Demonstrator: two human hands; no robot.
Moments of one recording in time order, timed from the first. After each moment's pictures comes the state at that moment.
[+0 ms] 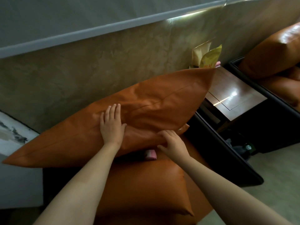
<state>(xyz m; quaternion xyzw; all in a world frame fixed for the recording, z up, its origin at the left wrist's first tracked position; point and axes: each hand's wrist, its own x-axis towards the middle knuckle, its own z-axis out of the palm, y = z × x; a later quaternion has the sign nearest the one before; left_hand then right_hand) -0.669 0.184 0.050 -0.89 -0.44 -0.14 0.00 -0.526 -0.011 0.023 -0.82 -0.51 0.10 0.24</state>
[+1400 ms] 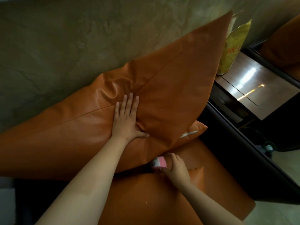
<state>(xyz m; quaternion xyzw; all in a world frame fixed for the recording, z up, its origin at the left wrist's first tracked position) -0.612 0.257 -0.029 -0.95 -0.31 -0.02 -0.06 -0.548 0.030 -0.133 -0.88 -0.30 0.29 0.21</state>
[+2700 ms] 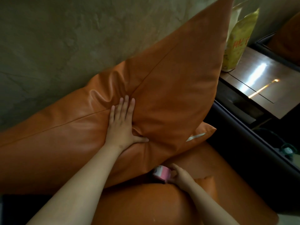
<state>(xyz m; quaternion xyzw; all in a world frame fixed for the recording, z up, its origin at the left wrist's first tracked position) -0.613 0.266 -0.053 -0.95 -0.30 -0.05 -0.07 -0.508 0.033 -0.237 -0.82 -0.32 0.42 0.21</state>
